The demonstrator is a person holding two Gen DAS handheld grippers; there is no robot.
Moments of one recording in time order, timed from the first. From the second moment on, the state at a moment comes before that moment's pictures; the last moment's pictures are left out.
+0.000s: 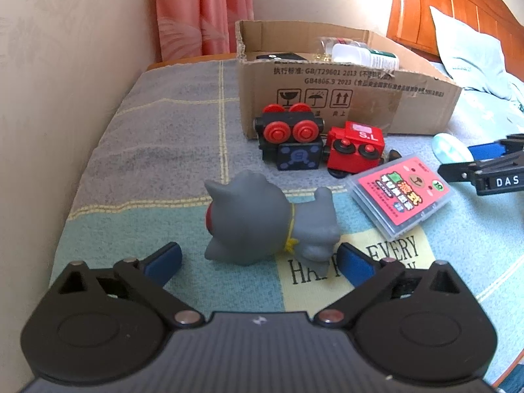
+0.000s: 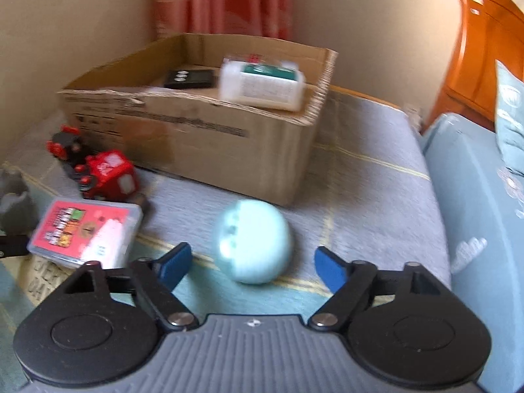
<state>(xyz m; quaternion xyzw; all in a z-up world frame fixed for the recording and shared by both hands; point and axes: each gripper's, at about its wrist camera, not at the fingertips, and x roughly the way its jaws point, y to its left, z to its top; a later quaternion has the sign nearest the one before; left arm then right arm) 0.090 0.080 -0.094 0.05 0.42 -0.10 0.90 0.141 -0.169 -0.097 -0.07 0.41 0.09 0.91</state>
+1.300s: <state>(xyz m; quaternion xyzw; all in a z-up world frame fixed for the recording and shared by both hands) 0.099 0.078 -0.080 0.03 0.41 -0.12 0.90 0.159 -0.165 -0.093 -0.10 0.41 0.14 0.90</state>
